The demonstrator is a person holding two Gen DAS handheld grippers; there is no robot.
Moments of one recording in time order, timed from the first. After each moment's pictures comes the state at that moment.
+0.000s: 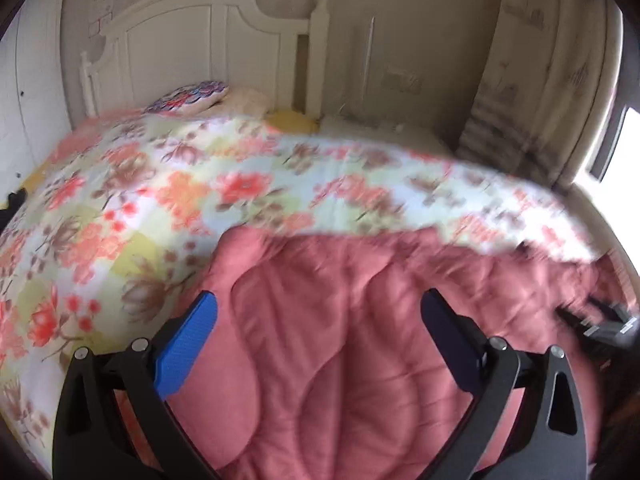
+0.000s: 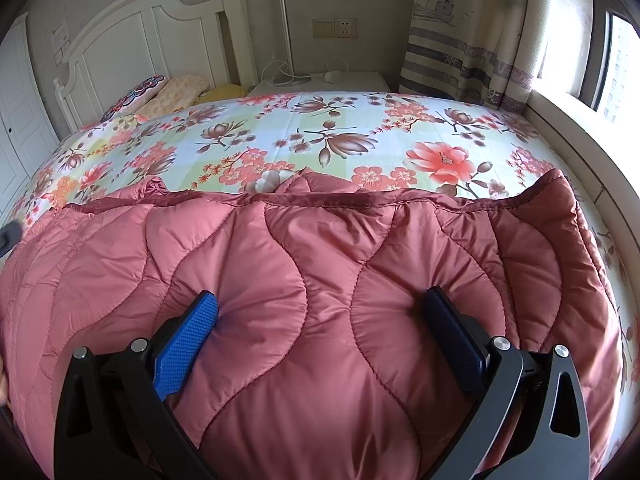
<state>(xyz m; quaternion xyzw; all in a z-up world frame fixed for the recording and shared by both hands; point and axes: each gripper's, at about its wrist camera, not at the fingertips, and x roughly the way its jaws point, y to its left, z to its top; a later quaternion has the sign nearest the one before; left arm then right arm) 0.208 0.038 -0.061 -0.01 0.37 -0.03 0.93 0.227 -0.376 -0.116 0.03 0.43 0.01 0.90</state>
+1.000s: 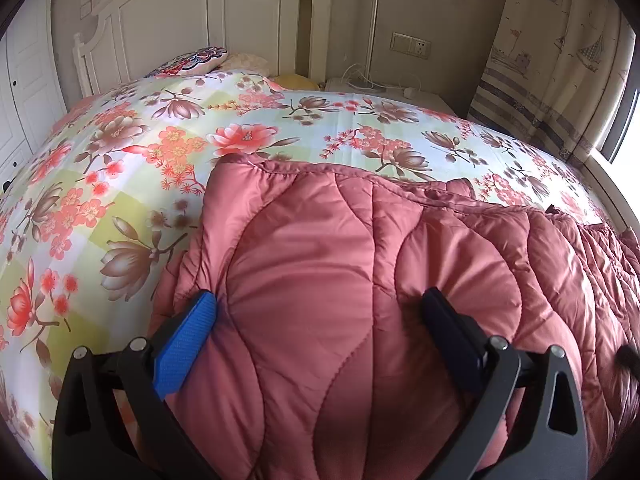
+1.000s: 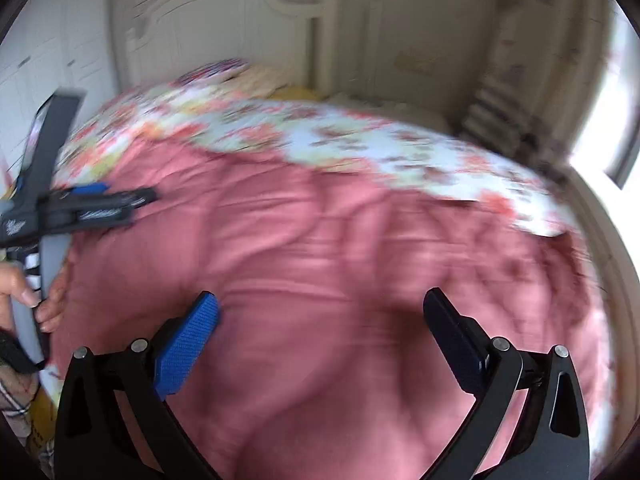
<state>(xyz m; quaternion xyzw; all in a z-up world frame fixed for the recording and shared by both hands) 0.224 0.042 -0.085 -0.01 0.41 -0.03 0.91 0.154 -0.323 -0.080 -0.06 0.39 0.09 0.92</state>
